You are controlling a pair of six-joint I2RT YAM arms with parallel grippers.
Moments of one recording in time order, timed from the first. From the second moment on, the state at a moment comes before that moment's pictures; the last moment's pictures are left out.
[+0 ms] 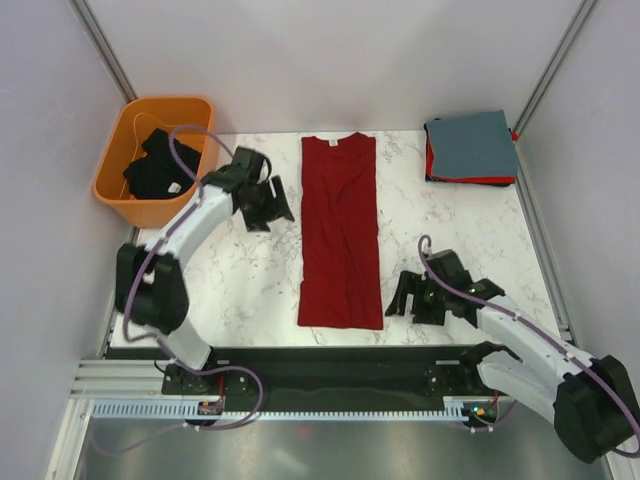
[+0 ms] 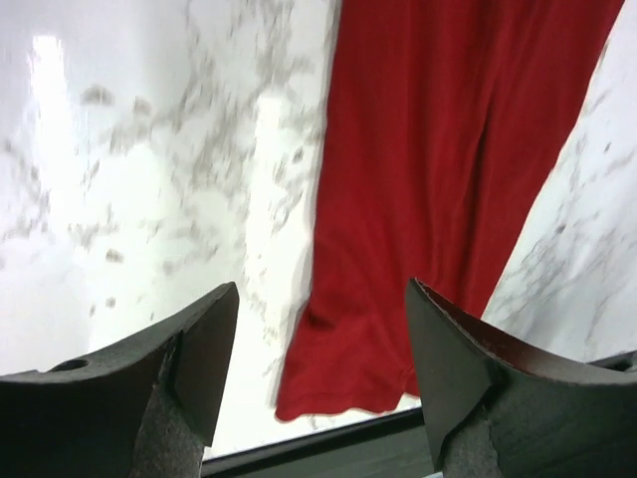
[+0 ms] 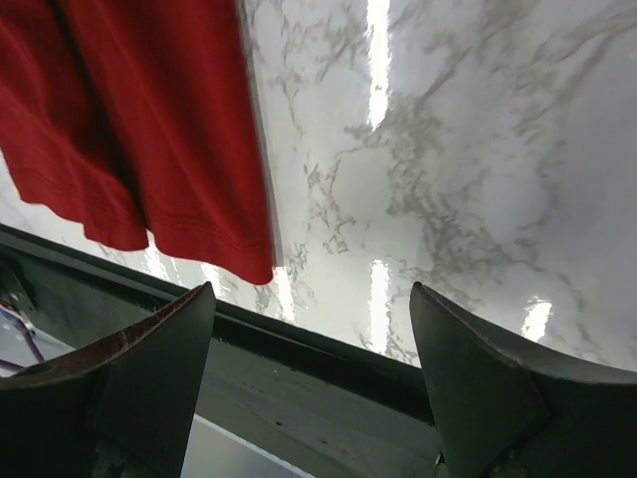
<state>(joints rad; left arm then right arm) -0.32 1.74 1.44 -0.77 0.14 -0.60 0.42 0.93 0.46 -0.56 -0.27 0.66</state>
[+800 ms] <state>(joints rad) -0.79 1.43 0.72 -0.54 0.13 -0.94 0.71 1.05 0.32 -0.16 -0.16 0.88</state>
